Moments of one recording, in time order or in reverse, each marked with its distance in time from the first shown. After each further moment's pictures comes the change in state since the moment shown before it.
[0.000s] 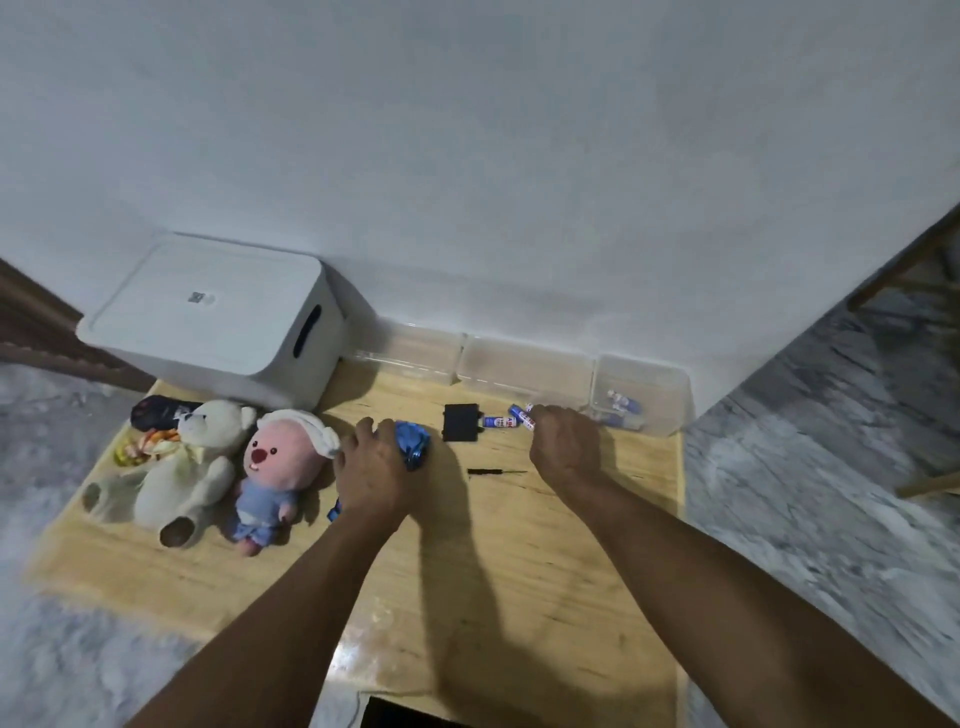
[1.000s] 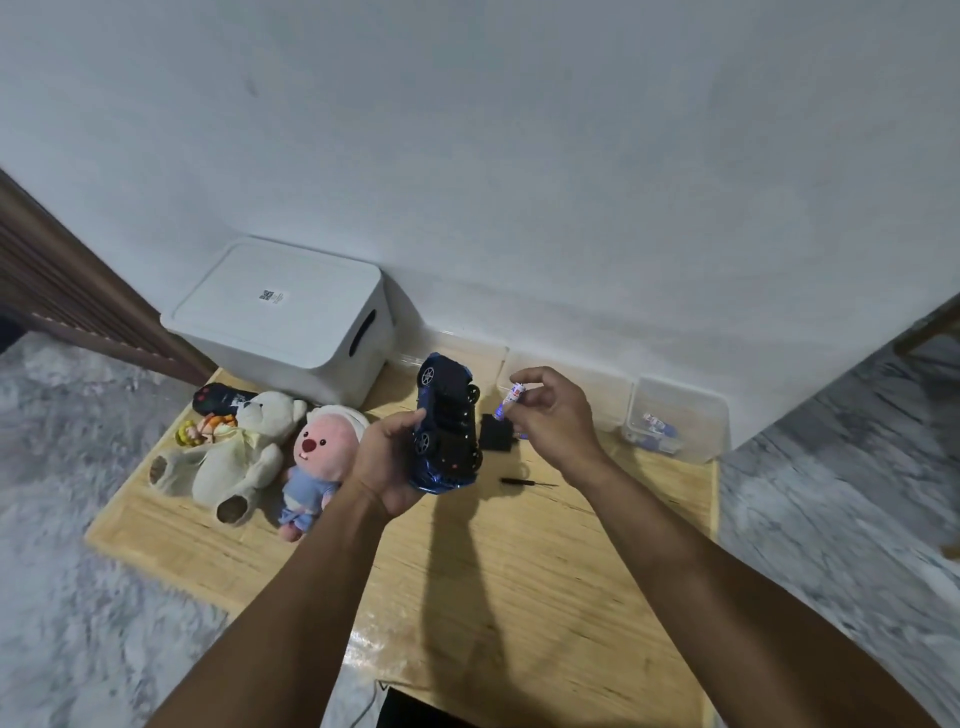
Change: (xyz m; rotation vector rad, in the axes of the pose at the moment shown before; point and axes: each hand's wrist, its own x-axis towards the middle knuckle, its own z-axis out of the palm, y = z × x) left_hand -0.010 -0.016 -0.058 -1.995 -0.674 -0.283; right_hand 0.000 -0.063 -0.069 1.220 -0.099 0.183
